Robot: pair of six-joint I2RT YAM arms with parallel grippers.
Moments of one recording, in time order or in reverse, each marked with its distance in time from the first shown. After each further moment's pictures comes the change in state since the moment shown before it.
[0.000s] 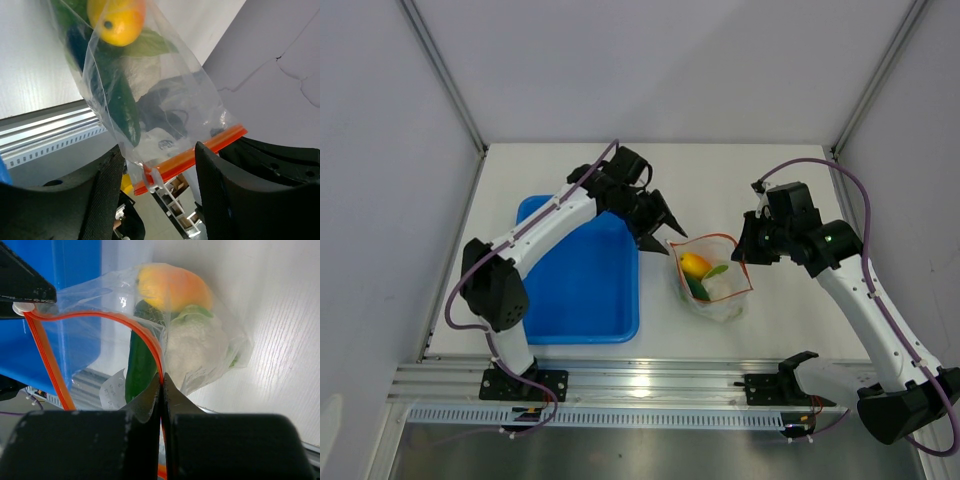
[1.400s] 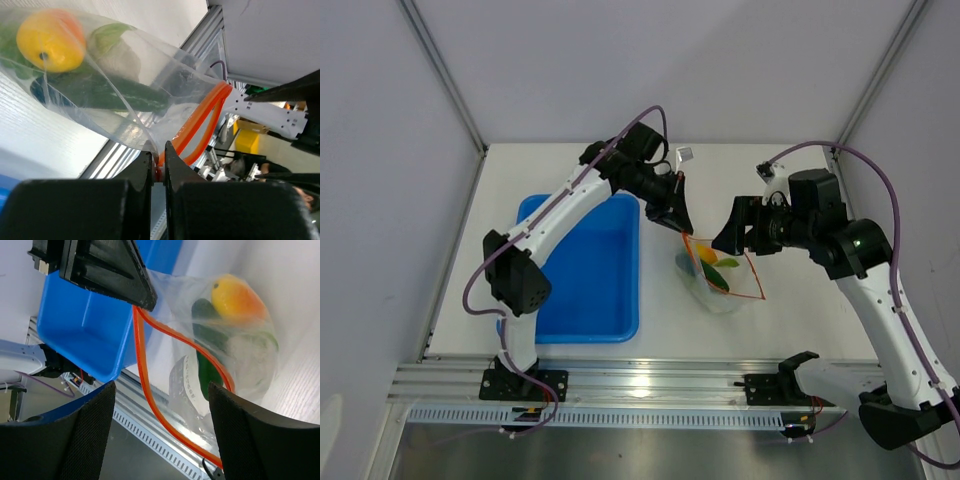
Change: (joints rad) left arm -0.024 0.193 0.377 -0.088 0.200 0.693; right arm -0.002 -0.027 0.177 -0.029 -0.179 -0.055
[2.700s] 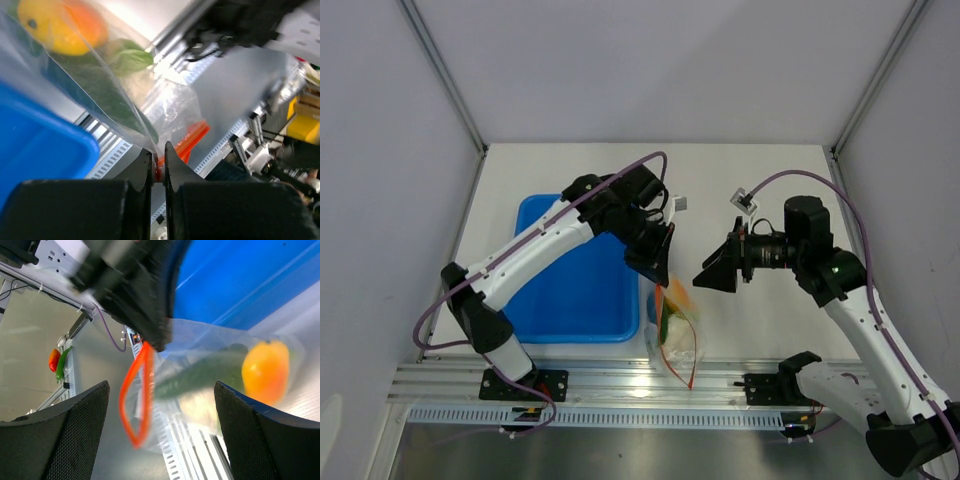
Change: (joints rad) left arm -0.201 -0.315 -0.226 -0.208 -0.221 0.070; right arm -0.011 -0.158 -0.394 0.447 -0.616 -0.100
